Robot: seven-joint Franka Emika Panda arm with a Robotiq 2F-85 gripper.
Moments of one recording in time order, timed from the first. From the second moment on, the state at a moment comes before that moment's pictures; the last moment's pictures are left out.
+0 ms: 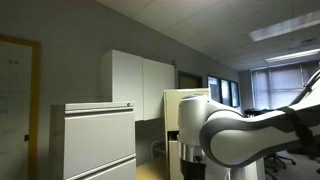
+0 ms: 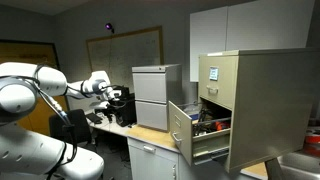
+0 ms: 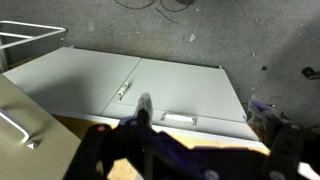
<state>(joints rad) 0.16 -0.71 0.33 -2.55 0.06 1.96 0.27</state>
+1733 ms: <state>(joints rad) 0.02 -0.46 0.38 -2.55 -0.57 2.29 0.31</state>
